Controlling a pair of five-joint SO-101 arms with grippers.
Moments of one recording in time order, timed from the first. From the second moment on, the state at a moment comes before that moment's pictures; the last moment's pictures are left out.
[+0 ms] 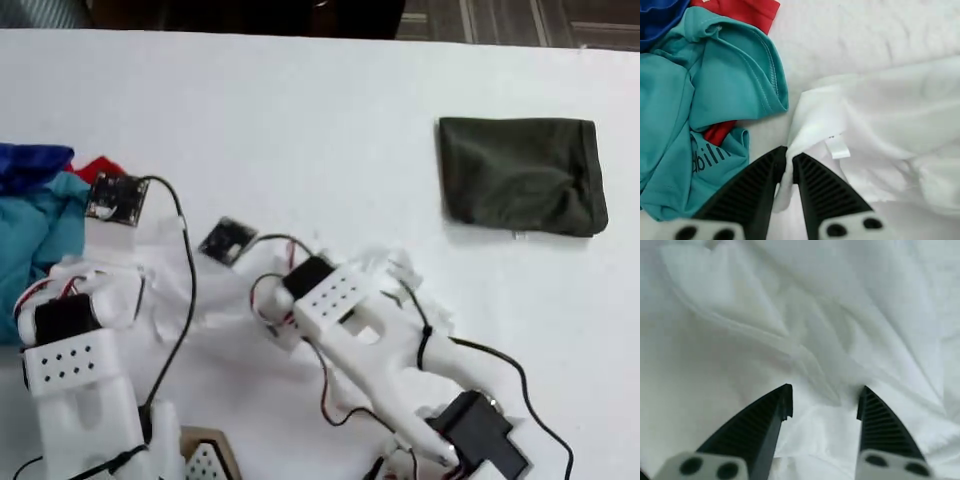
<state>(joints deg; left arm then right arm) -25.6 -54.2 56.0 65.8 -25.3 -48.3 -10.2 36.9 62.9 16.5</state>
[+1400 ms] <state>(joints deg) -22.8 -54.2 56.0 62.4 -24.1 -21.0 -6.3 21.5 61.0 25.0</state>
